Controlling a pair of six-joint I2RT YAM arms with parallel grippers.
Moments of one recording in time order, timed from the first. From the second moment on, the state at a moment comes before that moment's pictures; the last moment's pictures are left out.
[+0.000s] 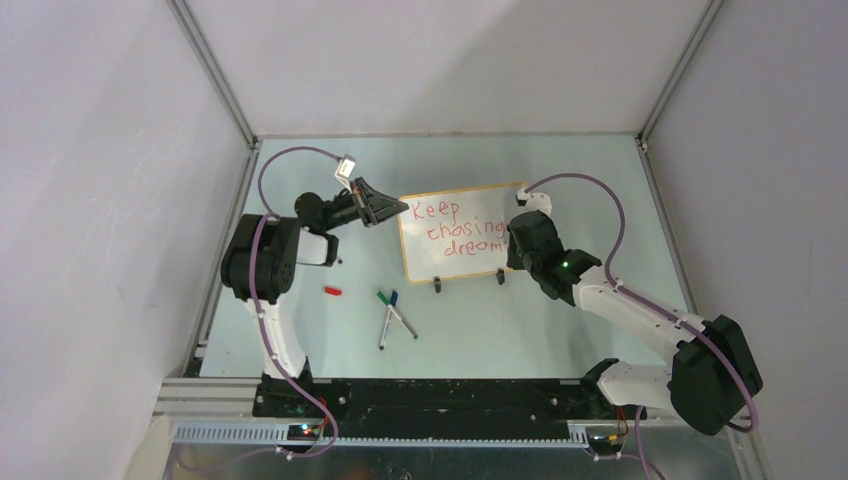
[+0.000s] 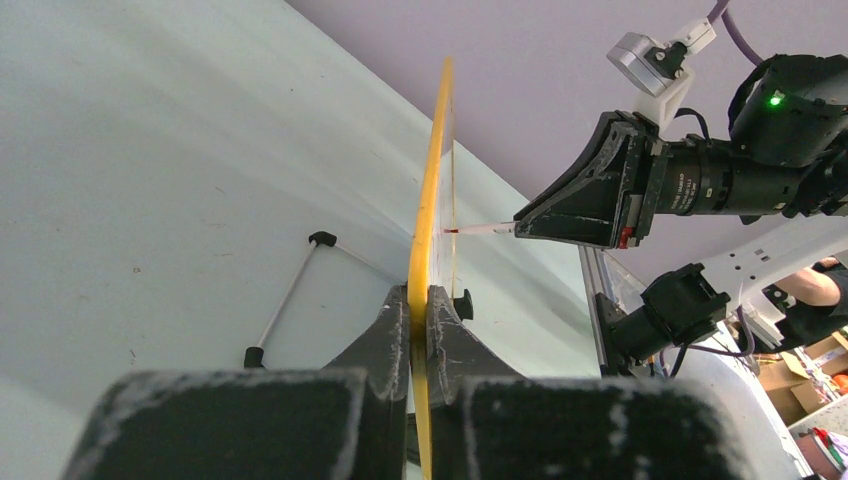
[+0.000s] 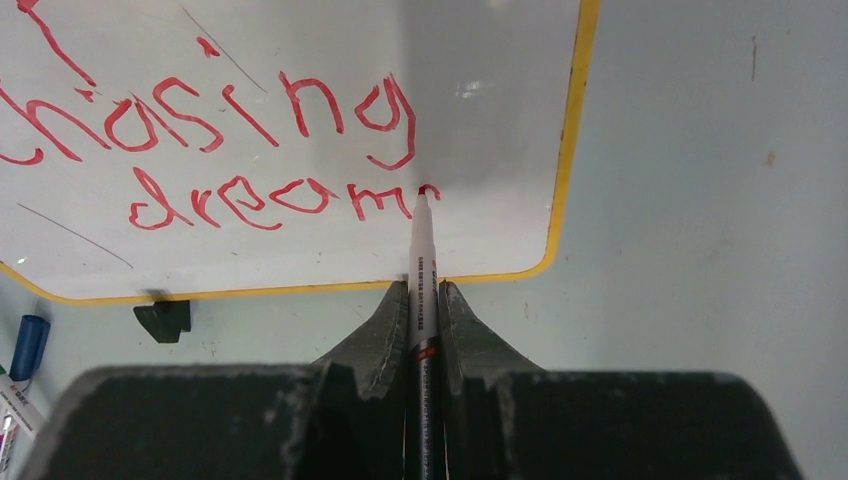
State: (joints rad) left arm -0.12 1.98 0.82 1.48 1.09 -0.91; right arm 0.62 1.23 0.80 -0.26 0.37 0.41
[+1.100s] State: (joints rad) left arm -0.12 1.98 0.82 1.48 1.08 -0.91; right arm 0.61 1.25 0.80 -0.32 0.37 0.42
